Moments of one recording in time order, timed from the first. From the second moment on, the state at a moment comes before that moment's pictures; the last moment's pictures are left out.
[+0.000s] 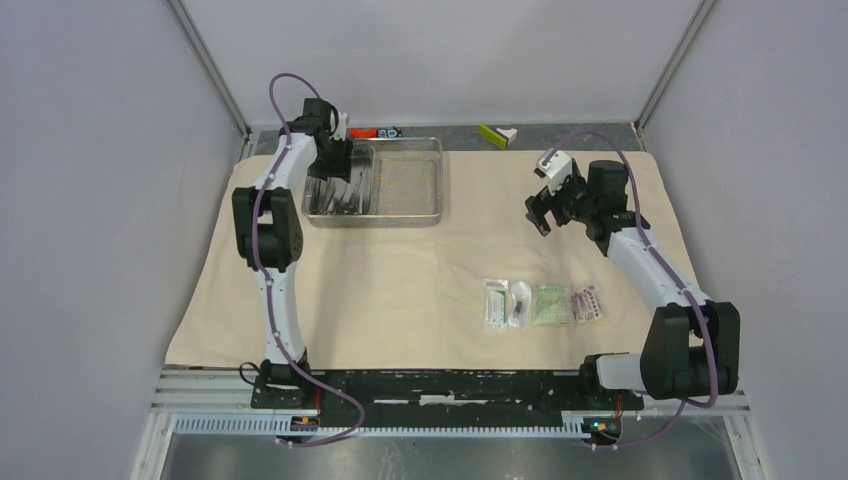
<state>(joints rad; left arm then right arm) -0.07 2.21 1.95 -0.78 0.05 0.06 0.07 1.32 0.90 -0.15 -0.47 -0.54</state>
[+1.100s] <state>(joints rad) -0.05 2.38 2.12 -0.89 -0.03 0.16 0.07 1.47 0.95 -0.25 -0.45 -0.63</state>
